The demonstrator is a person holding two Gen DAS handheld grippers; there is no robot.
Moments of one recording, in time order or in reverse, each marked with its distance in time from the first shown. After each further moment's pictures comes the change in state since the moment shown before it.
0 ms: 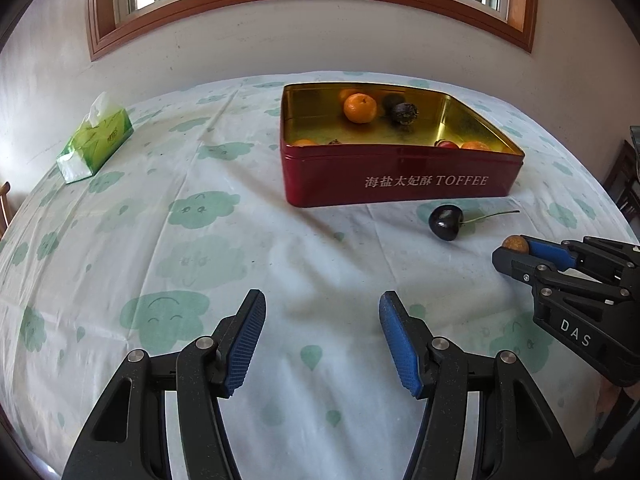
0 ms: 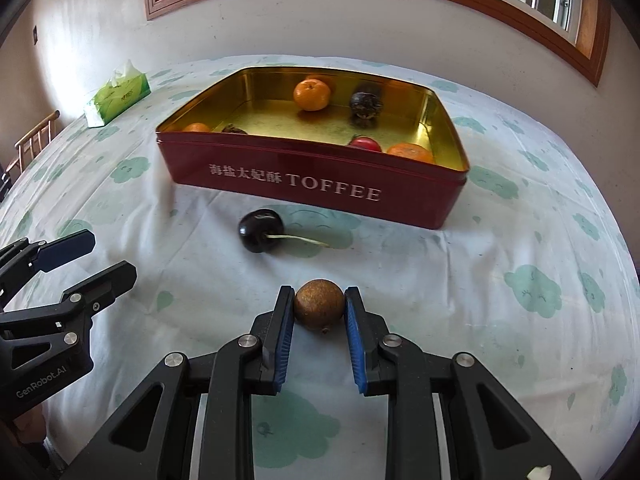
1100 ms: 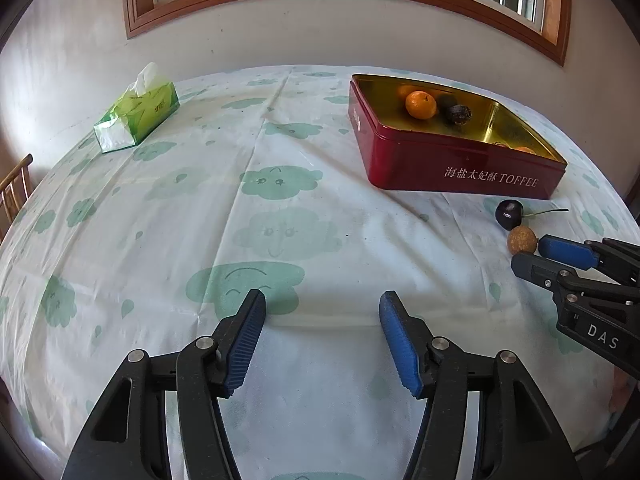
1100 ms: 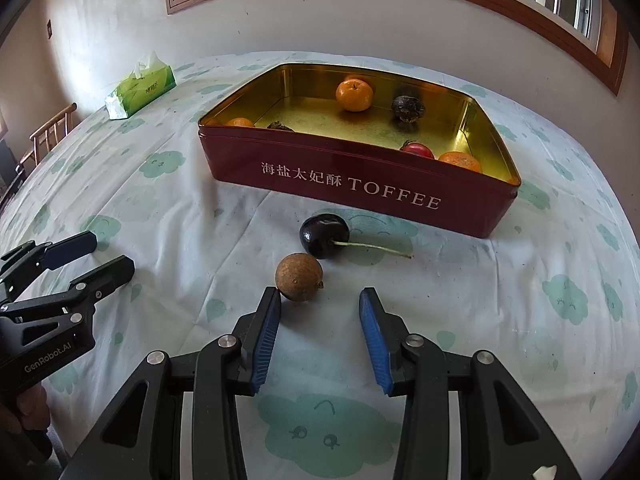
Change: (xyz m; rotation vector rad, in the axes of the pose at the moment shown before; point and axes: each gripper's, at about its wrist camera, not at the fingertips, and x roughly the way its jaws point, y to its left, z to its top) left arm -0.005 0.053 -0.016 -0.089 0.014 0.080; right arm 0.004 0.043 0.008 -0.057 0.005 0.074
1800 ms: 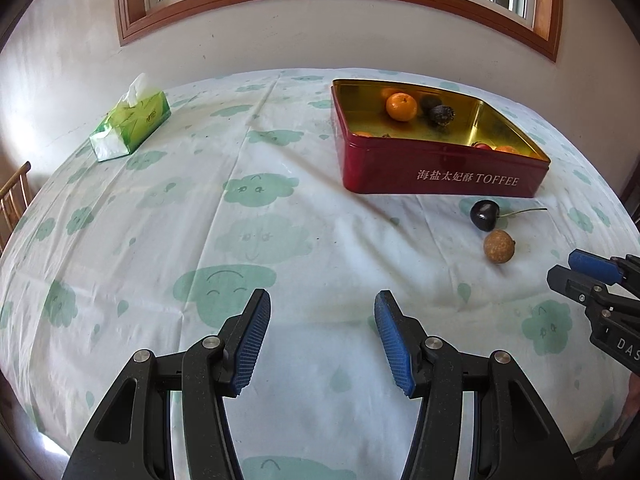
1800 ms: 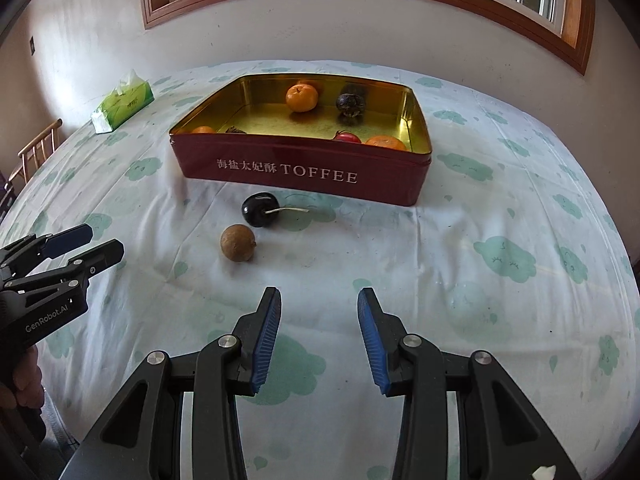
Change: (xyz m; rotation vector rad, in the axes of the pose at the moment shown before) left arm -0.012 -0.017 0.002 0.019 0.002 0.000; right arm -0.037 -0.031 -0.026 0.058 -0.002 -0.044
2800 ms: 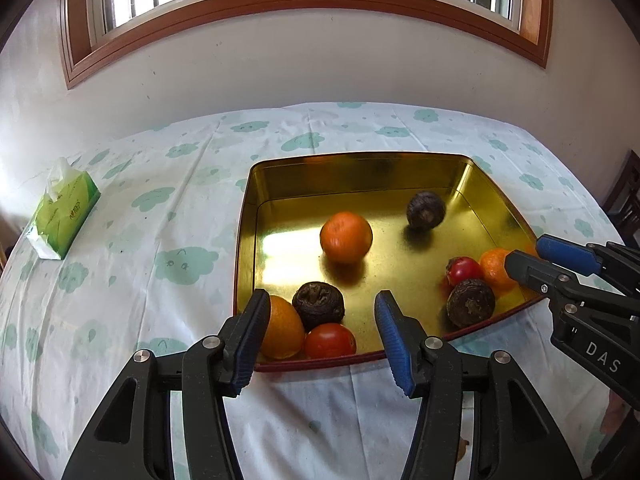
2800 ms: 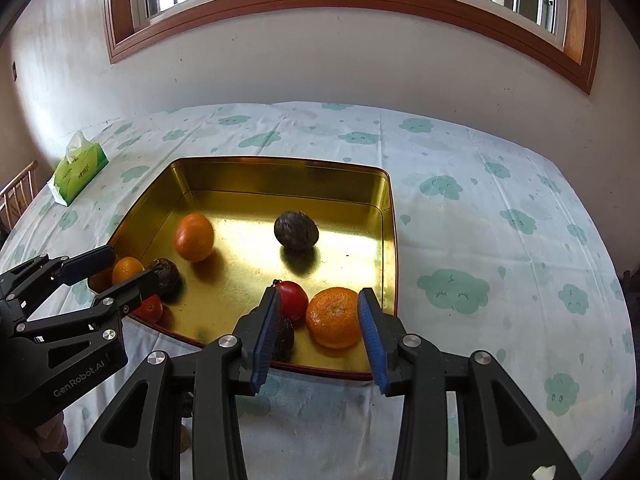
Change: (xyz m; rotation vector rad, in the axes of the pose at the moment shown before) left arm 0.059 -0.062 0.125 0.071 -0.035 -0.074; right arm 0.040 -0.056 0.116 0.061 -0.072 -0.035
